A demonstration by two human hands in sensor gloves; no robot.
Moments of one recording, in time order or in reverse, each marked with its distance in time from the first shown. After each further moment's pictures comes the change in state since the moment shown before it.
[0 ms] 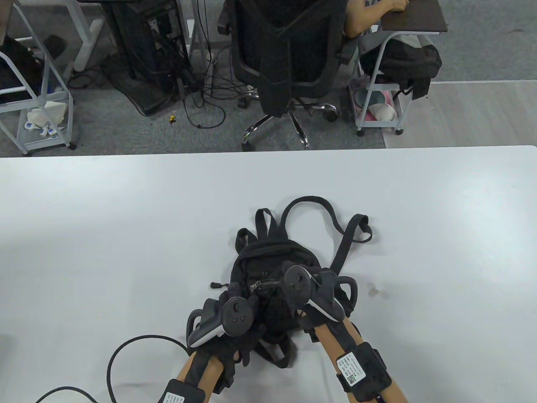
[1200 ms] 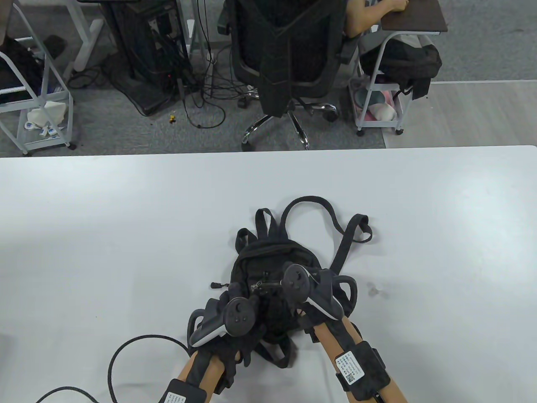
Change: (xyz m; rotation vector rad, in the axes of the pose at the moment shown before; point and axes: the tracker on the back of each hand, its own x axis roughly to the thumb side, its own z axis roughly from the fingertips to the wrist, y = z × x) left_hand 0.002 -0.001 -0.001 -0.016 0.000 -0.016; right_hand 0.007 0.005 -0.001 0.035 -0.008 -0.022
